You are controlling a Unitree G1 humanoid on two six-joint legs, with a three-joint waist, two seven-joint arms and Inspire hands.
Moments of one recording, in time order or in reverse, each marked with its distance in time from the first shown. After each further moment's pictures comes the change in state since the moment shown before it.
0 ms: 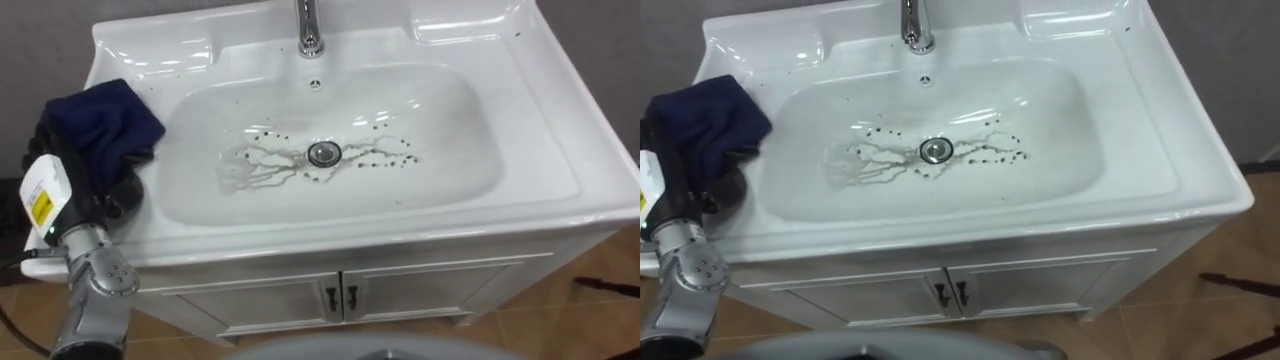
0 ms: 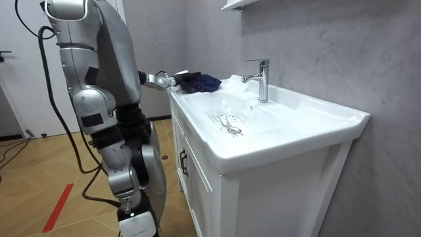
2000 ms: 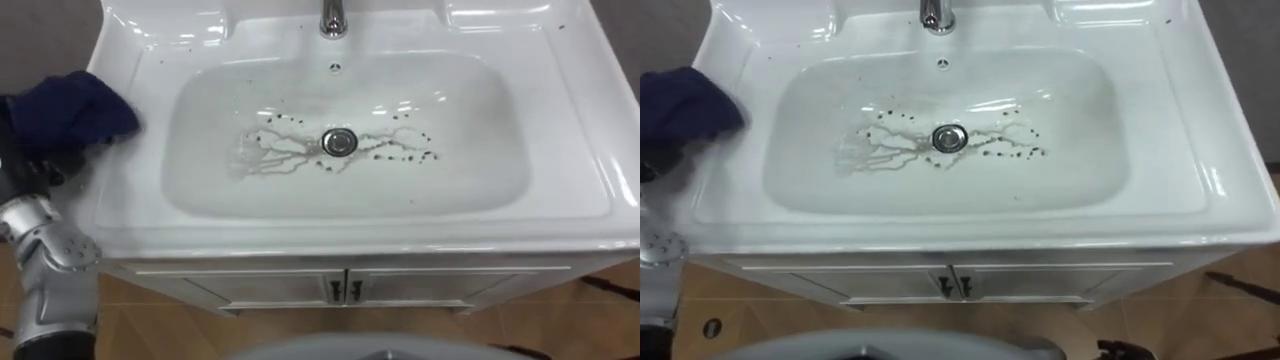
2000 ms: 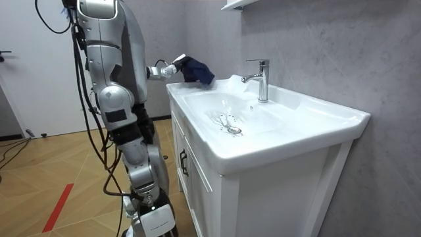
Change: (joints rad) left arm -0.007 0.031 0.111 -0.378 0.034 0.062 0.075; right arm -0.024 -0.002 0.012 0.000 0.024 -0.115 -0.010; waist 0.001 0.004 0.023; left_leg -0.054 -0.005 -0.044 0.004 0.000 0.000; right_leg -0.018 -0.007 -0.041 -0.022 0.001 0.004
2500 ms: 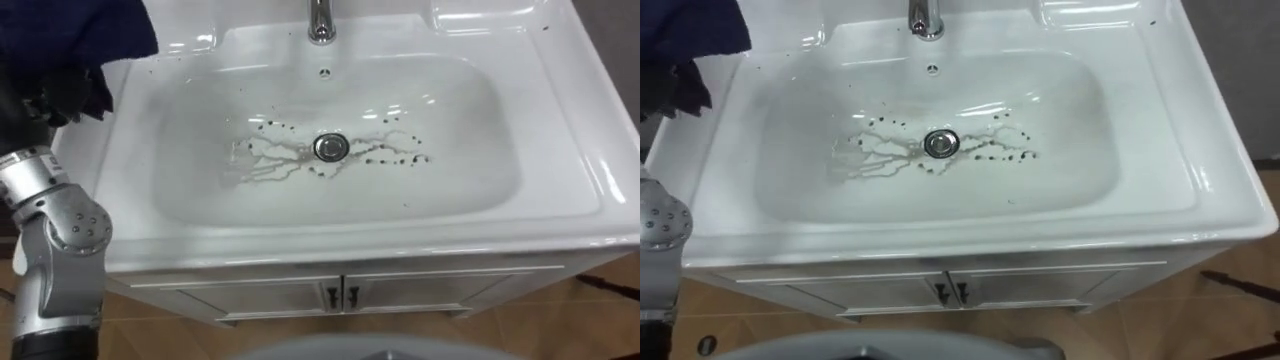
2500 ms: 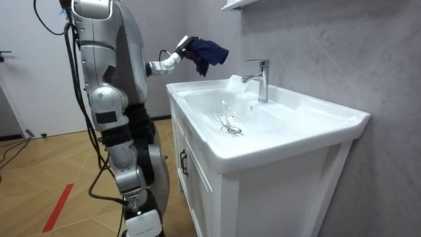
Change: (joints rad) left arm 0.004 -0.001 -0.042 -0.187 0.063 -0.113 0.060; right arm 0.037 0.002 0.003 0.056 0.019 -0.018 0.003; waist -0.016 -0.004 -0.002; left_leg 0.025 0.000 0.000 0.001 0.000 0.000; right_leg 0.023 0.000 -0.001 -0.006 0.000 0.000
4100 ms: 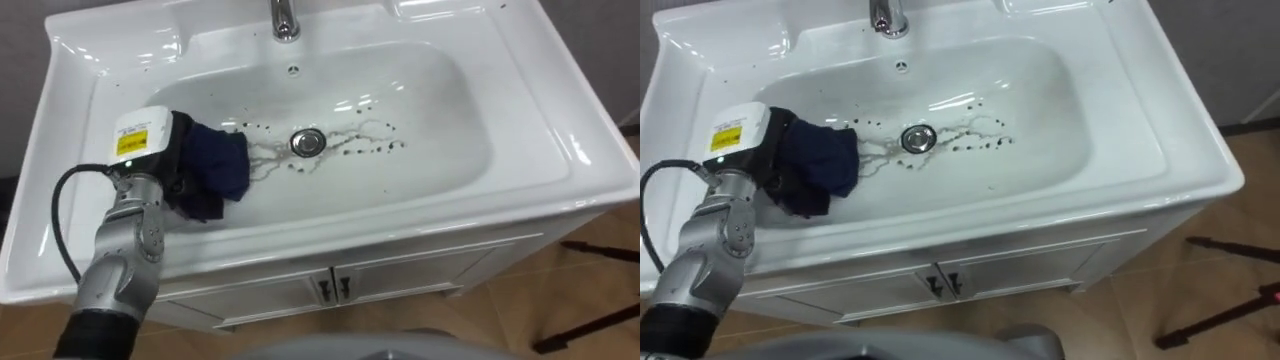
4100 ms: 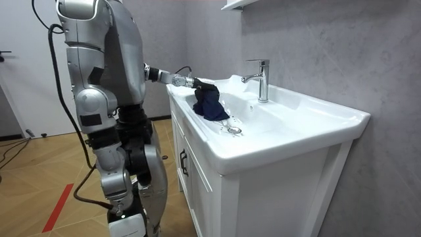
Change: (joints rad) left arm -0.098 0.025 -0.326 0.309 0.439 0.236 -0.622; right arm -0.031 -0.003 0.015 -0.029 -0.123 0.068 0.049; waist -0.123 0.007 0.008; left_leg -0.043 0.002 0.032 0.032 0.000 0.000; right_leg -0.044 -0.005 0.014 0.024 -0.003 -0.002
